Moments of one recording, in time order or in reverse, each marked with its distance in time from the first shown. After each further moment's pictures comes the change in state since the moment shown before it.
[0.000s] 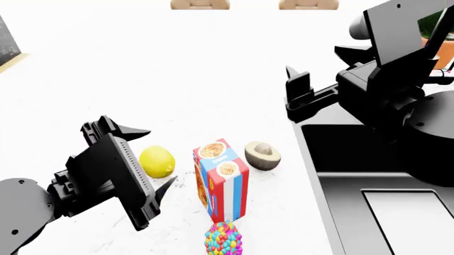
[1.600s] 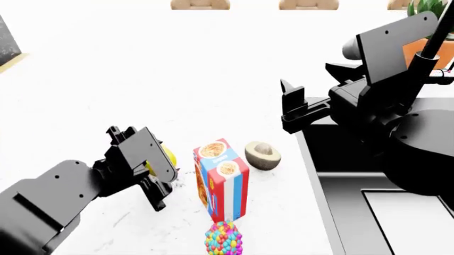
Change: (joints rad) left arm -0.139 0.200 0.235 -0.375 0.188 0.020 0.035; right arm -0.126 0.011 -0.014 0.006 -0.073 -0.129 -0.078
